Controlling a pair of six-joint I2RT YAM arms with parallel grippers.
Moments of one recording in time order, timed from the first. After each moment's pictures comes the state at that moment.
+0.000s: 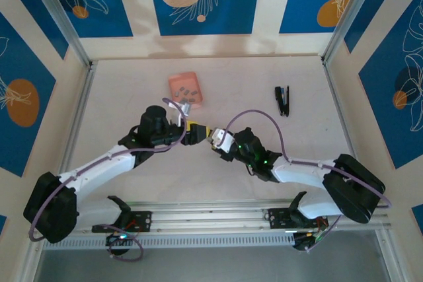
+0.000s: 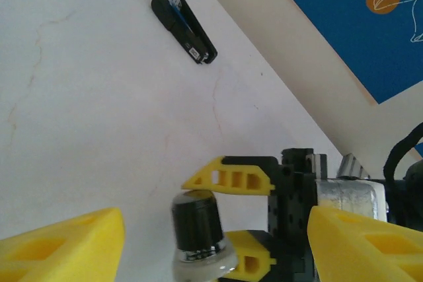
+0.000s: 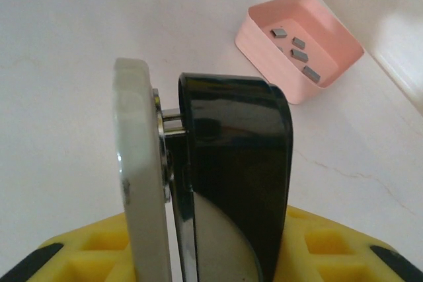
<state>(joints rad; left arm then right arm) -0.63 1.21 0.70 0.12 0.47 -0.51 0.84 1.33 0.47 0.43 0.08 -0.39</state>
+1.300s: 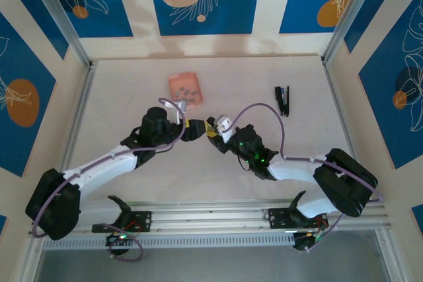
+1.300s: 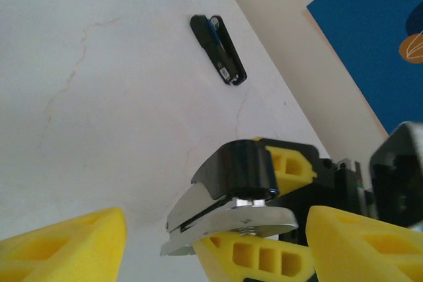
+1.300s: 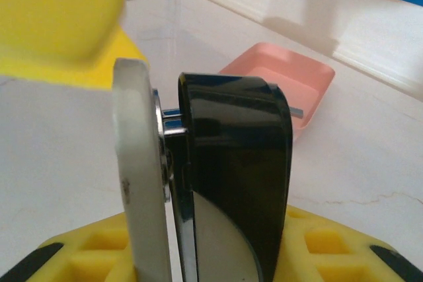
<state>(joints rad) -0.62 1.24 0.67 0.20 0.36 -0.63 0.82 1.39 0.47 0.66 0.08 -0.11</state>
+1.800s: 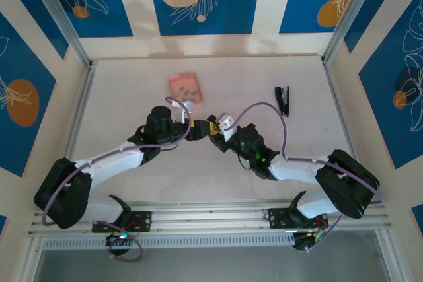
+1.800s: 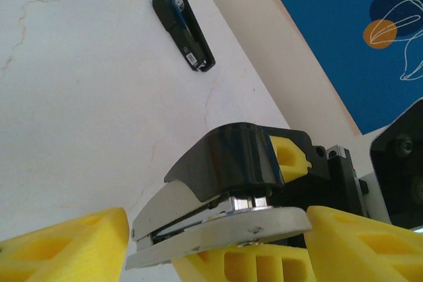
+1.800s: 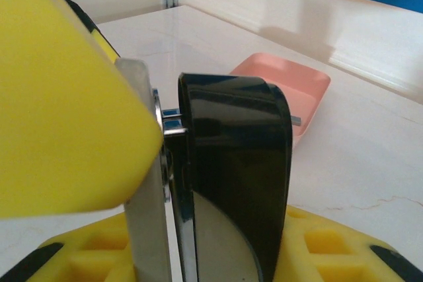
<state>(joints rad) -0.63 1.33 0.68 0.33 0.47 -0.67 0.82 1.37 0.47 0.67 0.08 -0.07</state>
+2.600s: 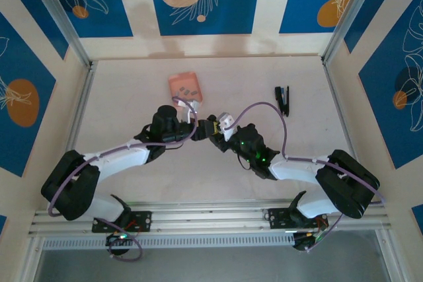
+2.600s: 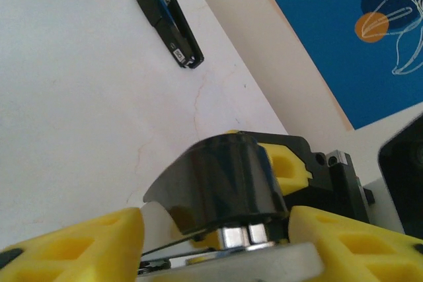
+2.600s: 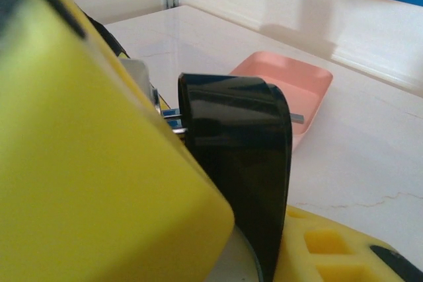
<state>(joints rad) -0.66 1.41 0.71 0.39 0.49 -0.67 0.82 1.37 0.48 0.66 0.08 -0.05</state>
